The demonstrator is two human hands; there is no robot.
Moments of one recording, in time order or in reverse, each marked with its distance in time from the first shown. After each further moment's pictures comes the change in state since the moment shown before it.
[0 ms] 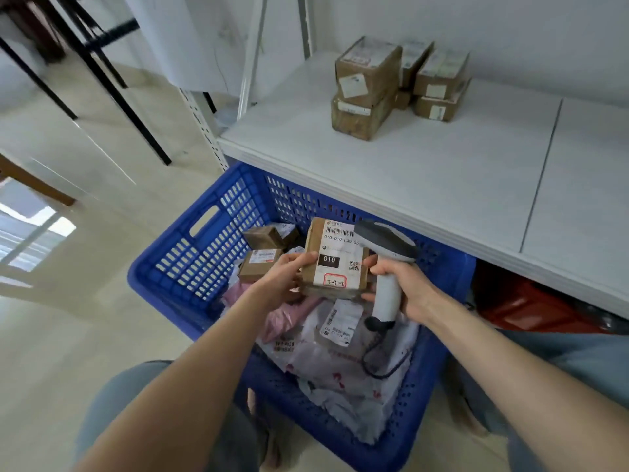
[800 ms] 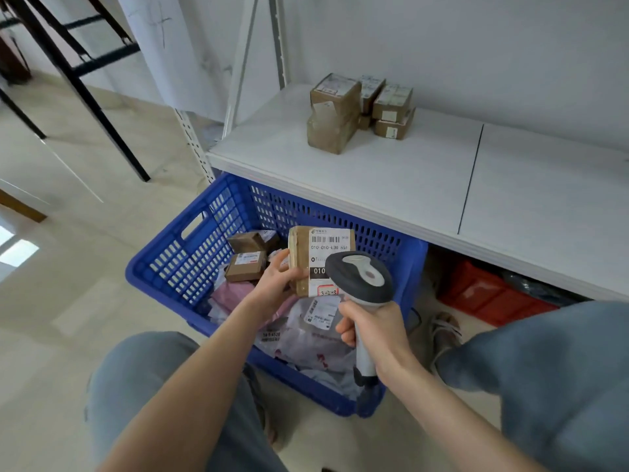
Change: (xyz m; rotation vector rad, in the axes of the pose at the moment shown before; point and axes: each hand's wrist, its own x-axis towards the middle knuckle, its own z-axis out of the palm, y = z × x) left_hand -0.075 -0.028 0.014 -0.156 -0.148 0.254; right_hand -0.173 0.040 0.076 -0.133 0.371 -0.159
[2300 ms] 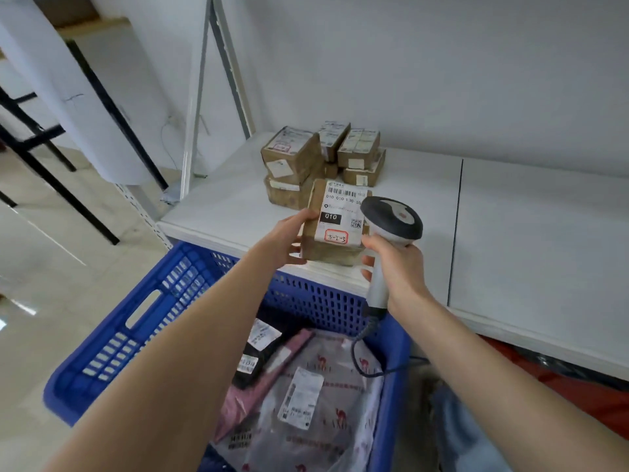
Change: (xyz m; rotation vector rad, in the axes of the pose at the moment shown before) left_hand 0.174 0.163 0.118 0.383 0.091 -0.088; right_hand 0.190 -0.131 -0.066 0.375 0.164 -0.166
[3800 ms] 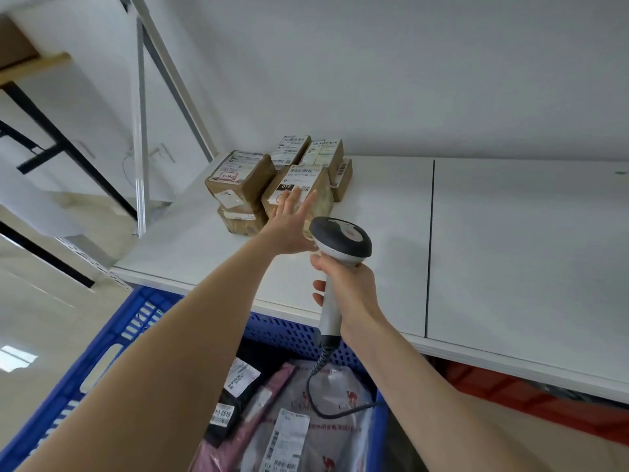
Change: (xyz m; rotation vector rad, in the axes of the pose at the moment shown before) left_hand 0.099 0.054 0.064 1.367 0.082 0.560; right_hand 0.054 -0.002 -0.001 0.096 -0.073 0.167
